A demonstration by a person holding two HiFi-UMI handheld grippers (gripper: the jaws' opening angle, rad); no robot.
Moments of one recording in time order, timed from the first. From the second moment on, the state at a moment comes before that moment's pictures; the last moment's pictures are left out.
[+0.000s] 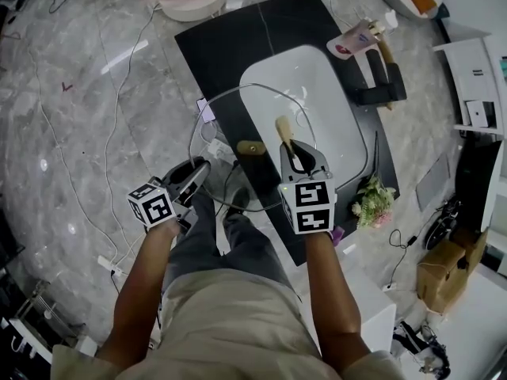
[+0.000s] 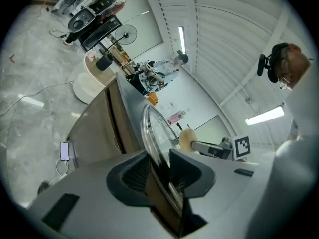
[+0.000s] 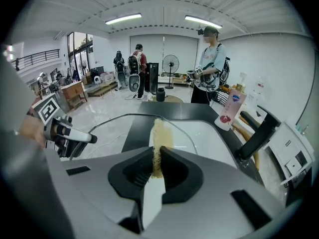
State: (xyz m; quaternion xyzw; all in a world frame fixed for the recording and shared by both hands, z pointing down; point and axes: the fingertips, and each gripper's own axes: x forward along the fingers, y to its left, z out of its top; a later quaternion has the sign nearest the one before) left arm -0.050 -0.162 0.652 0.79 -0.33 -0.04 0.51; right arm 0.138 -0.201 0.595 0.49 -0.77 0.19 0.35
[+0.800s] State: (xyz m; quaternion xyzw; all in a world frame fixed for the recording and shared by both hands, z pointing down) left arm -0.053 -0.166 0.661 0.70 -0.35 -0.09 0.61; right arm -0.023 -0.087 0.649 0.21 -0.85 0.11 0.47
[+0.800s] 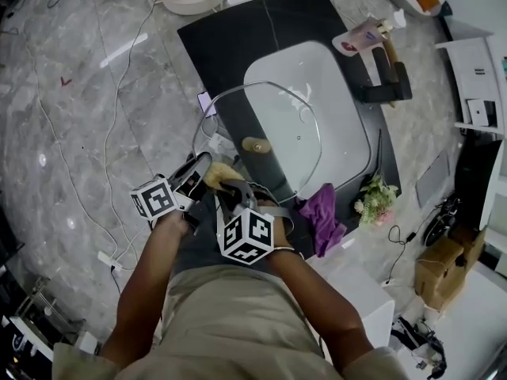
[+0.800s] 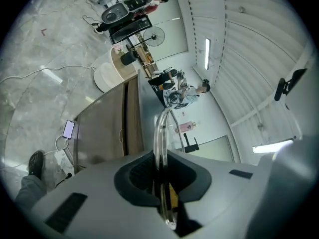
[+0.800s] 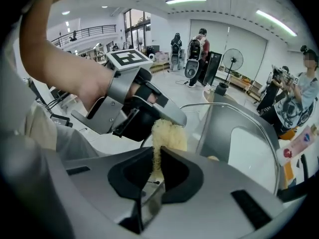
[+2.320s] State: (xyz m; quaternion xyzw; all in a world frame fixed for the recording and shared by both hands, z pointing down) left arm -0.043 -0.178 0.651 0.70 -0.33 -0.12 0.62; right arm 0.165 -0.224 0.650 0.44 -0.72 0.15 0.52
